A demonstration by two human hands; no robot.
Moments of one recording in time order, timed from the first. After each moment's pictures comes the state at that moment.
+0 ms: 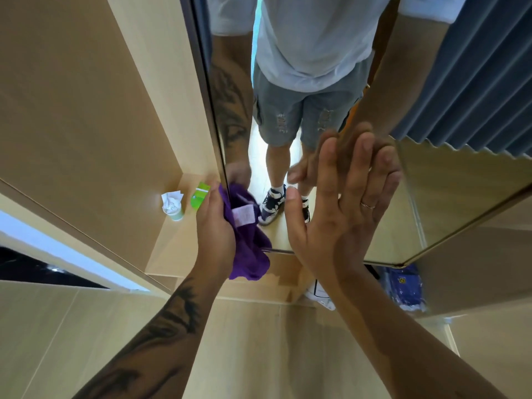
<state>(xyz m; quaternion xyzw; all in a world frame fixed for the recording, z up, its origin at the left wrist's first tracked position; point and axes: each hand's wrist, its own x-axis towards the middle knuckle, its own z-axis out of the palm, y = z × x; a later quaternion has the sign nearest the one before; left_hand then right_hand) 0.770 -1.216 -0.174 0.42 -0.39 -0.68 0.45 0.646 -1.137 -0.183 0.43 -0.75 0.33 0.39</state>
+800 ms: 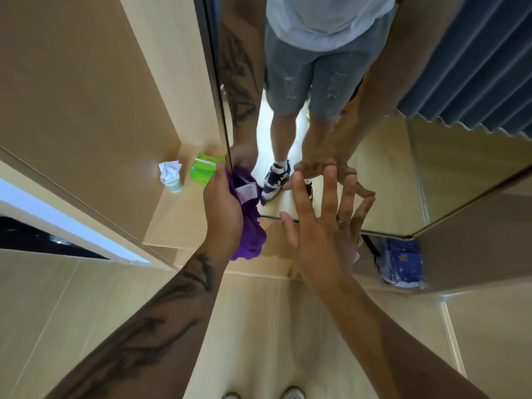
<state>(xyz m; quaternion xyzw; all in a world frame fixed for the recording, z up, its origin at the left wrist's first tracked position) 0.765 -1.212 -0.221 0.47 -0.36 -0.67 0.44 0.662 -1.103 -0.284 0.48 -0.82 0.19 0.26</state>
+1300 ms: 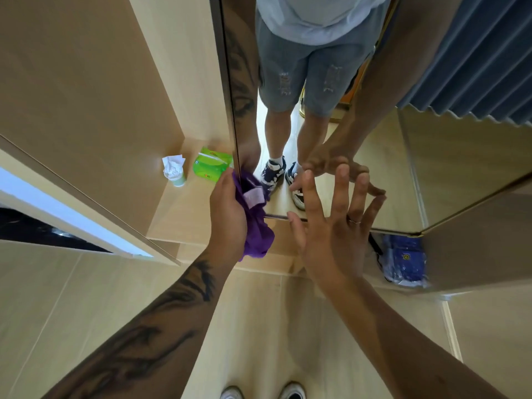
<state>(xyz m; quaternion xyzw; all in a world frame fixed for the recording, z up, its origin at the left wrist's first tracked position) 0.773 -1.207 -0.225 0.45 -0.35 -0.69 0.44 0.660 -1.099 -0.286 0.49 -0.81 0.18 0.25</state>
